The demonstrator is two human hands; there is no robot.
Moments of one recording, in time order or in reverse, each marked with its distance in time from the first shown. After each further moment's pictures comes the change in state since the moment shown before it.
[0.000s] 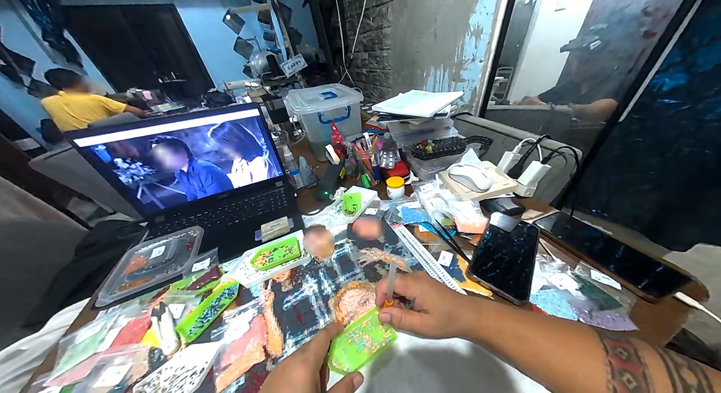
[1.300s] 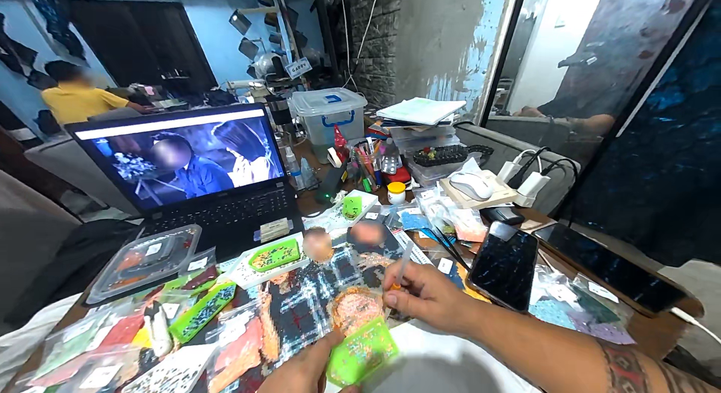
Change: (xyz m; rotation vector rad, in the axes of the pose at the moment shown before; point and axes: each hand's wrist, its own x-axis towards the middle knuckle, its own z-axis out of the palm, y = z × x) left_hand -0.001 -0.002 -0.001 0.018 -0.005 0.070; right_hand 0.001 -0.005 -0.008 0.099 0.153 0.128
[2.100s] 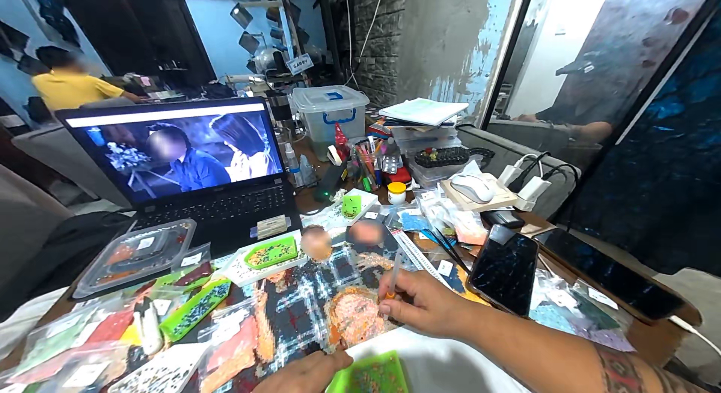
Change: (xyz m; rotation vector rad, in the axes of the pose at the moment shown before) left_hand -0.002 -0.010 -0.010 -0.007 -0.145 0.217; right_hand 0.001 0.011 0.000 -0.142 -0.108 -0.003
